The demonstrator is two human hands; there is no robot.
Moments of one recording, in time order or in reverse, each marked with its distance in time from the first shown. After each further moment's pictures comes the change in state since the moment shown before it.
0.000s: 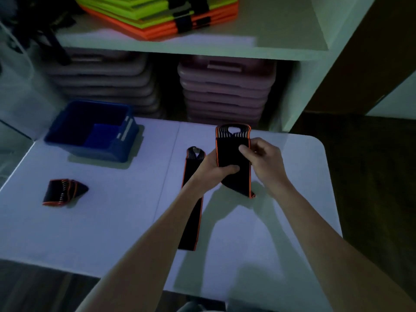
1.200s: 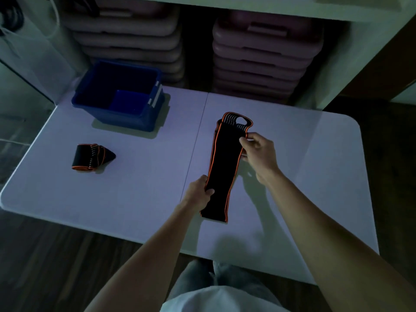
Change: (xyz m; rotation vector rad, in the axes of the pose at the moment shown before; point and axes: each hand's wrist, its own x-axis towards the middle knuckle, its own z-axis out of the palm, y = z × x) left_hand -0.085 -0.158 -0.089 0.641 0.126 -0.387; right_hand -0.031 0.040 0.118 0.043 0.012 0.282
